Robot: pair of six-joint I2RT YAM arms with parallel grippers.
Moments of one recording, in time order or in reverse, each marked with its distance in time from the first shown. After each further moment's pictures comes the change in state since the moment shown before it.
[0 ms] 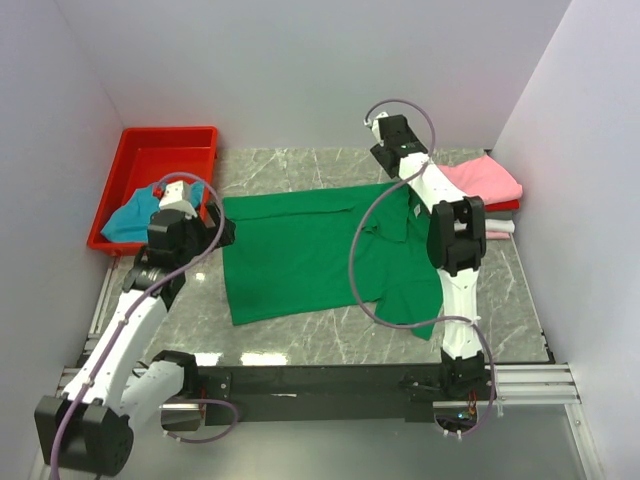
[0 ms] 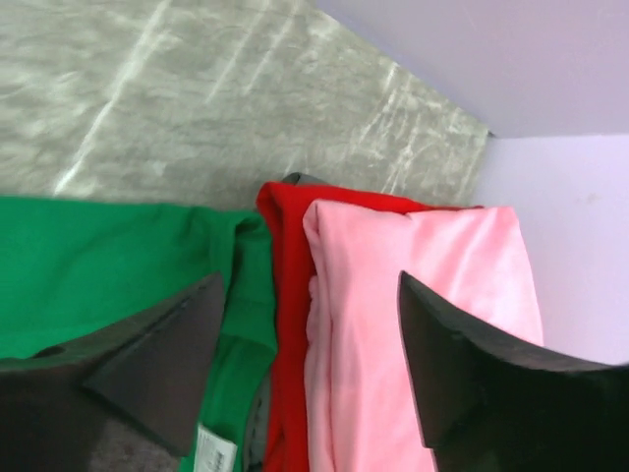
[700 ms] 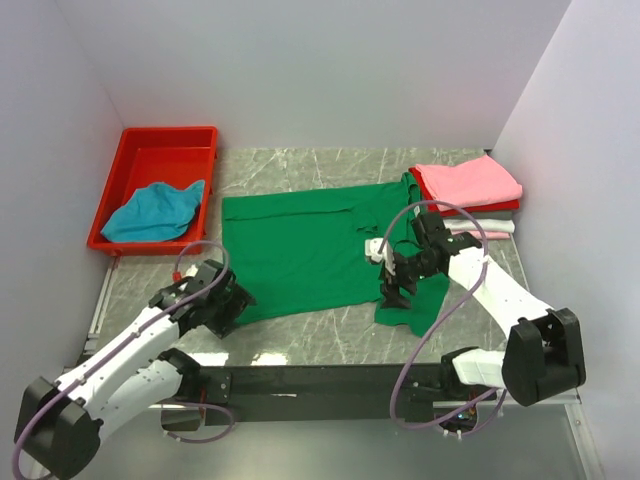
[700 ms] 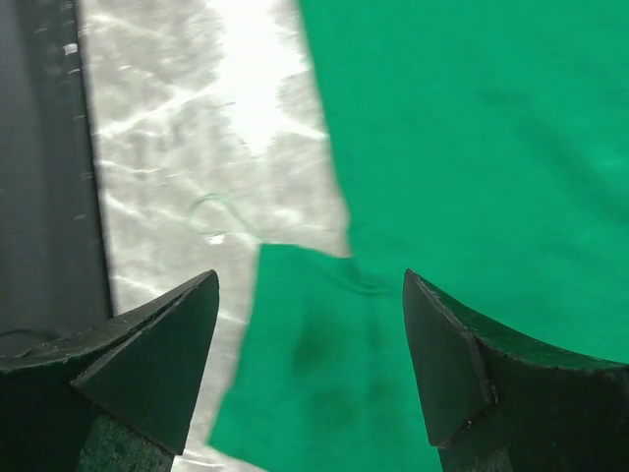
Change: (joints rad) left arm -0.354 -0.040 -0.198 -0.524 -0.042 -0.983; right arm 0.045 -1.029 -1.180 -0.376 -1.254 -0.531
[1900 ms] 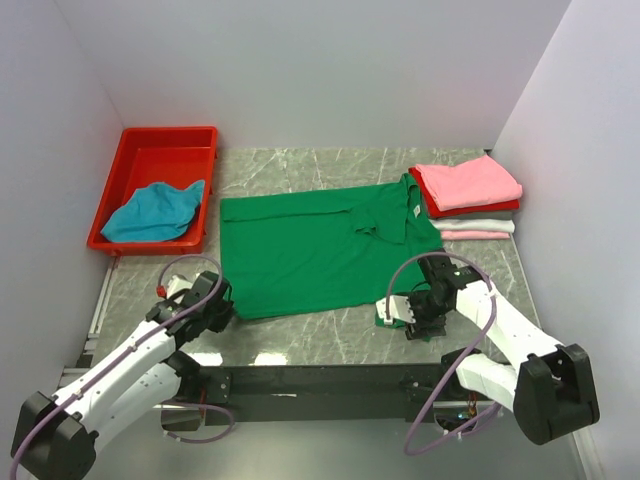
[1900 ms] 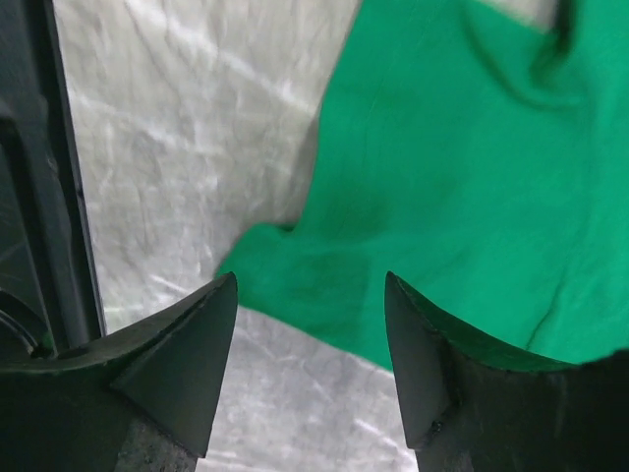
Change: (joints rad) left arm -0.008 -0.089 -0.116 0.045 -0.220 -0.174; right arm -0.001 -0.199 -0.271 -0.137 0.425 -0.398
